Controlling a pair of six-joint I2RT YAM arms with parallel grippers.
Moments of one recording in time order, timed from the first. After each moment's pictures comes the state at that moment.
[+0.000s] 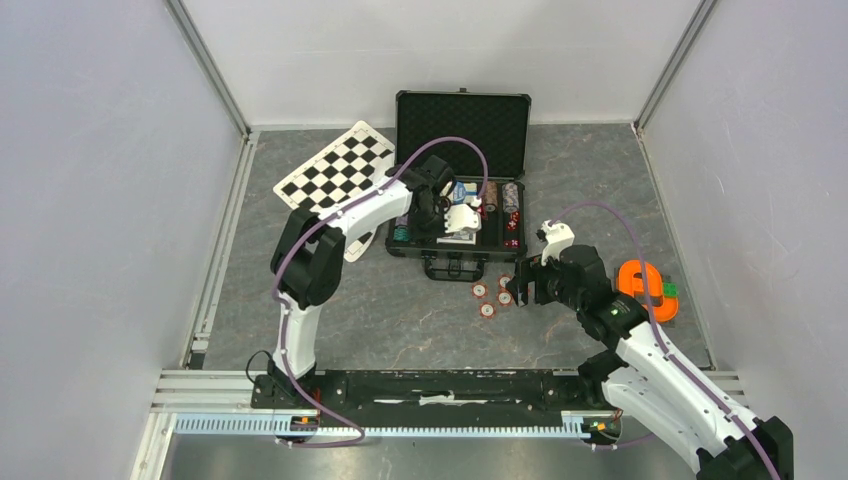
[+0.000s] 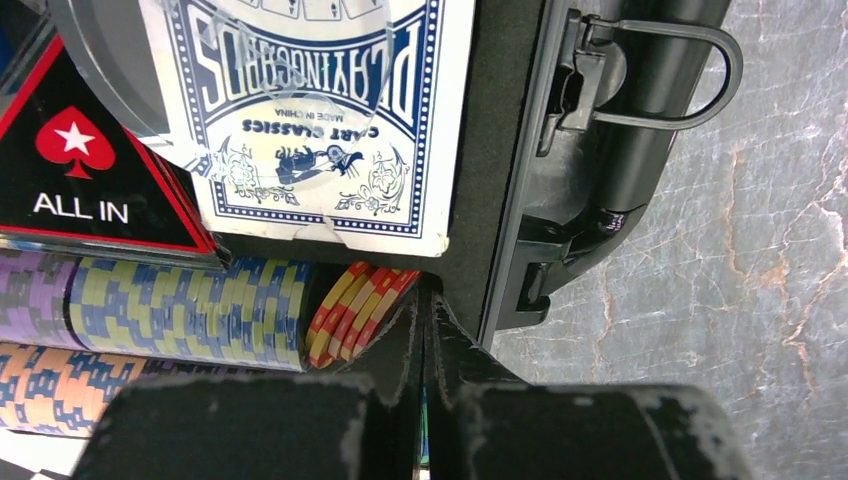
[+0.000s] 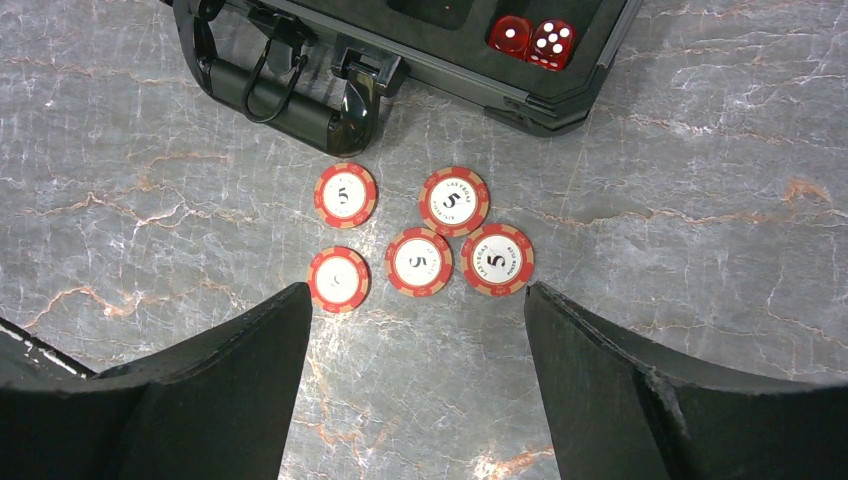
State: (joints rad) left arm -0.67 2.05 1.65 -0.91 0.20 0.89; right arm 0.49 0.71 0.47 -0.37 -0.05 0.23
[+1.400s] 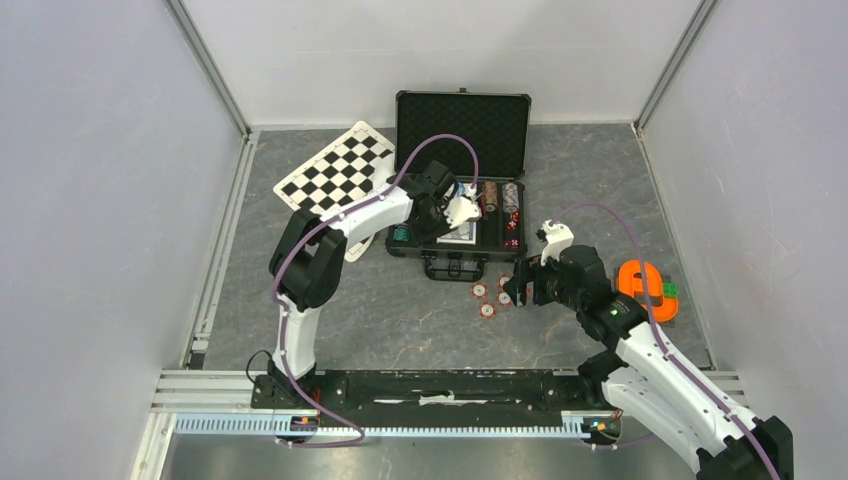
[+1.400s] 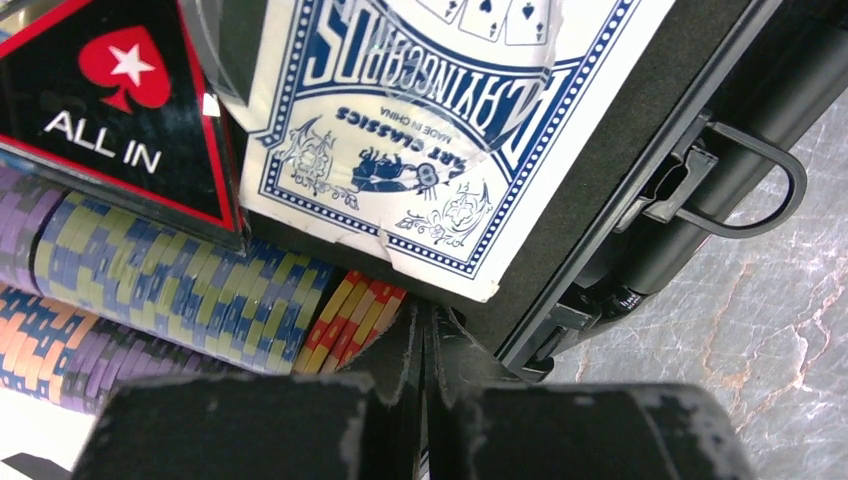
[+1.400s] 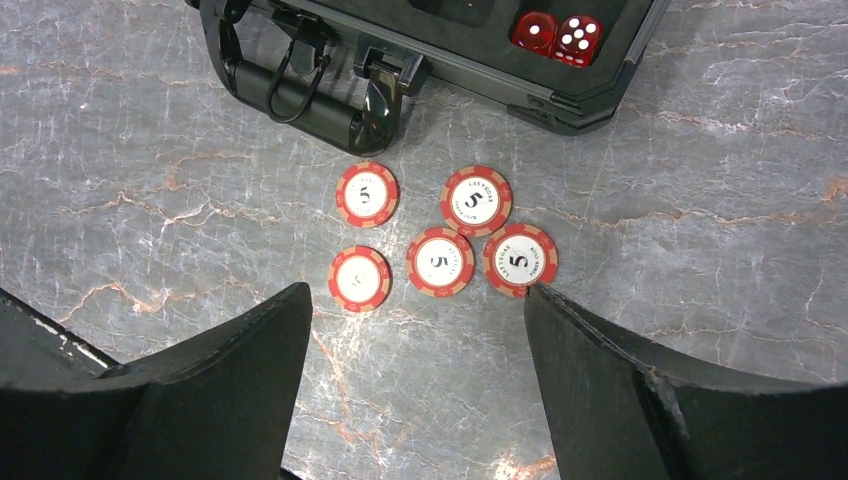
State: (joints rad) left arm -0.68 2.06 1.61 -0.80 0.10 0.59; right arm 0.49 0.71 0.47 -0.35 -0.09 0.27
